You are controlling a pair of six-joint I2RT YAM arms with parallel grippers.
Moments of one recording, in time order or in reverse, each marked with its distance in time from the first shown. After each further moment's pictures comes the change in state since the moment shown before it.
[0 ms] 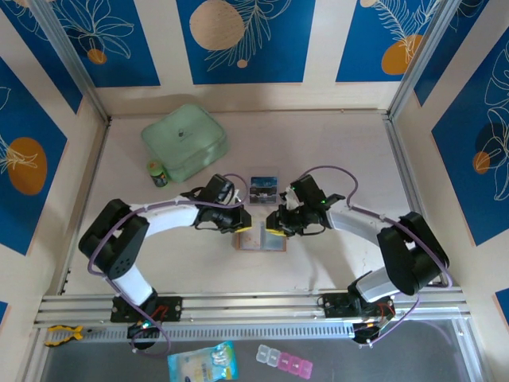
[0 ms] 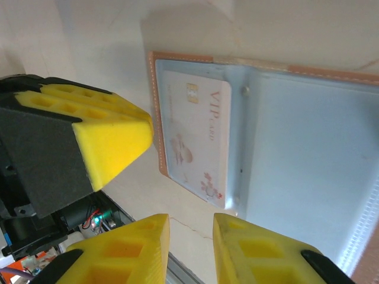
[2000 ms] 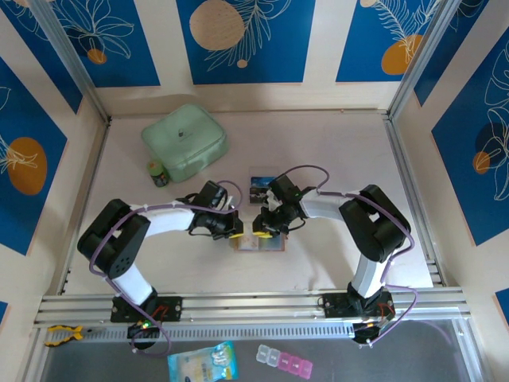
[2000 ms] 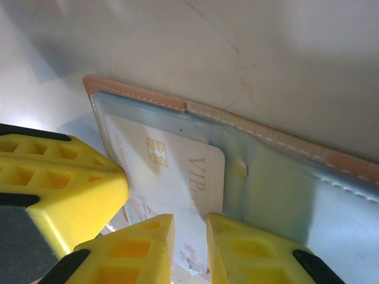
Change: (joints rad) left arm 0.033 0.008 -0.090 0.045 0.019 0.032; right arm 0.076 0.305 0.167 -0.011 0.007 -0.026
